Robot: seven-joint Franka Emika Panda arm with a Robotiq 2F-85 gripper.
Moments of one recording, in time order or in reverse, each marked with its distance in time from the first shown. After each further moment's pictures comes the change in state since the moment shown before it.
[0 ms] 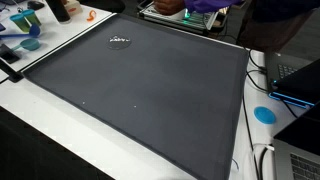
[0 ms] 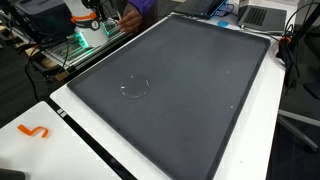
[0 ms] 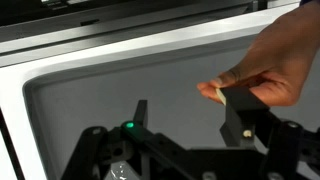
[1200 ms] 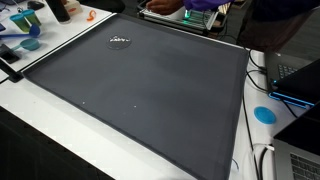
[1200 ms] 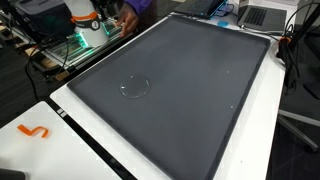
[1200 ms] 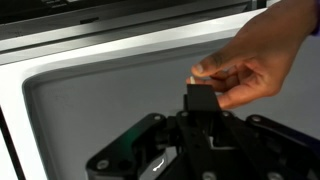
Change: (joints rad) arm 0.001 0.000 0.002 0.007 0.003 0.000 0.000
